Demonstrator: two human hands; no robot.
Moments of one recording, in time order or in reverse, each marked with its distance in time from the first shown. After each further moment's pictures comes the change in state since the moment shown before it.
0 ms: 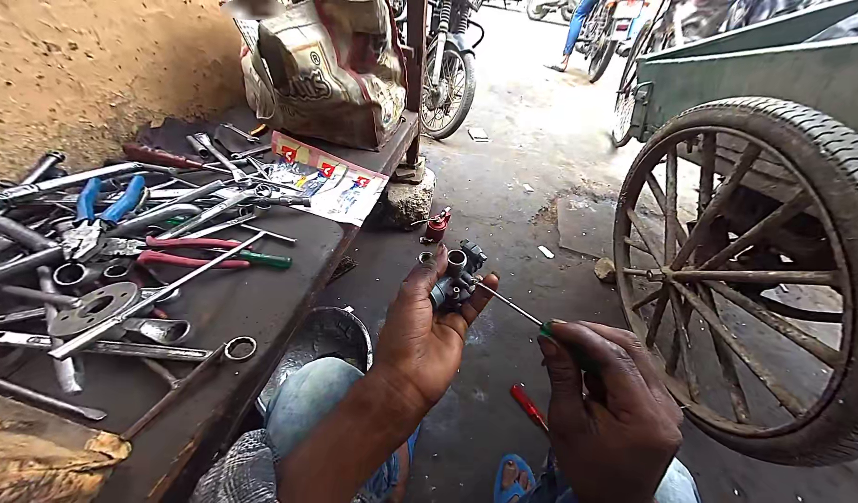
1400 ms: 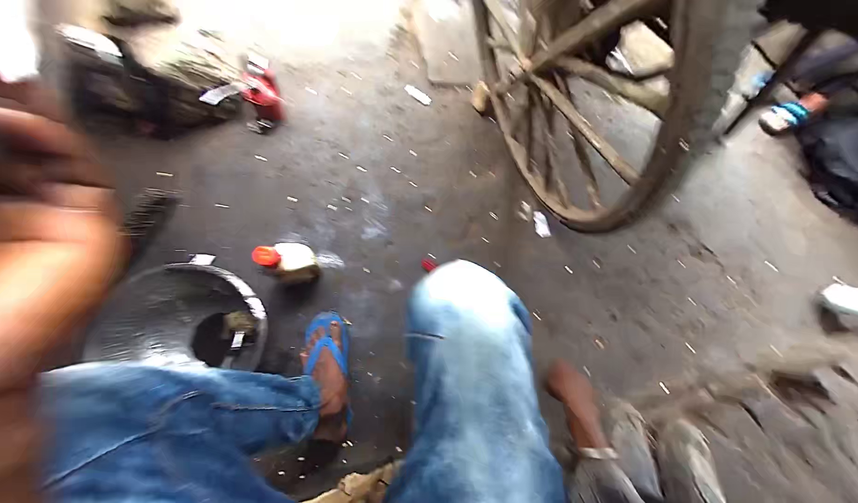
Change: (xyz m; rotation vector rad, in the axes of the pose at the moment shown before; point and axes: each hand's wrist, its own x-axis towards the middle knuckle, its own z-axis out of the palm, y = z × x) left_hand 0.082 0.049 -0.077 0.081 -0.470 -0.015; right_hand -0.333 0.178 -0.202 -0.907 -1.154 1.662
